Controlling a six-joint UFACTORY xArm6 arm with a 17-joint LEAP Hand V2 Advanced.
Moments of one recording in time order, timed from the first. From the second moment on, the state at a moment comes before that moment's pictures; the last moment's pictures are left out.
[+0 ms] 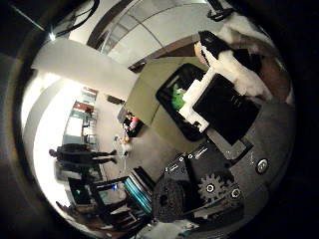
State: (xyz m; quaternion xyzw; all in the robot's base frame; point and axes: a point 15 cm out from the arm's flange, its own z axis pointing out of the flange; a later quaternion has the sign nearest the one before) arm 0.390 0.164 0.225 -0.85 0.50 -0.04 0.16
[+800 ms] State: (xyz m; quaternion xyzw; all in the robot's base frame) arm 0.404 0.295 0.142 -0.86 0.46 -0.05 0.19
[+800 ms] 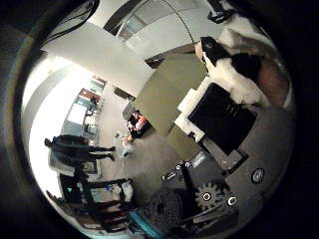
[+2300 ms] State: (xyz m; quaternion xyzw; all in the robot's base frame) arm 0.446 0.075 0.173 -0.83 0.53 -0.09 0.15
